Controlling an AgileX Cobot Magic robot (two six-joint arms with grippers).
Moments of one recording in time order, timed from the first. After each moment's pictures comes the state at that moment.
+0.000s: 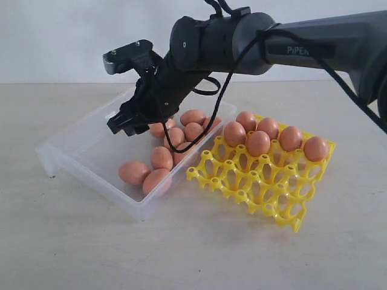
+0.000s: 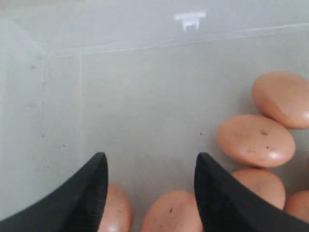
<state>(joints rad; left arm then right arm) 0.13 0.00 0.00 -0.19 0.27 0.32 0.68 2.19 -1.78 0.33 0.62 -0.38</state>
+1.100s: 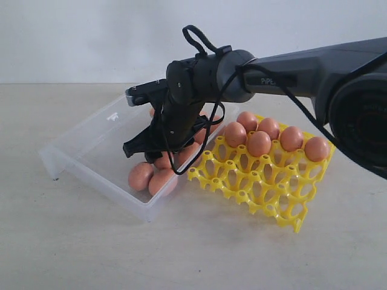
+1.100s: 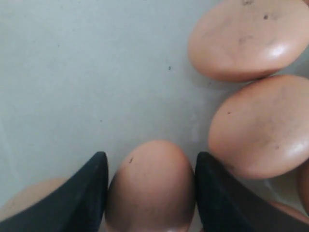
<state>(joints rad) 0.13 0.00 0.00 -0.19 0.27 0.32 0.67 2.31 -1.79 0.12 0.68 0.00</state>
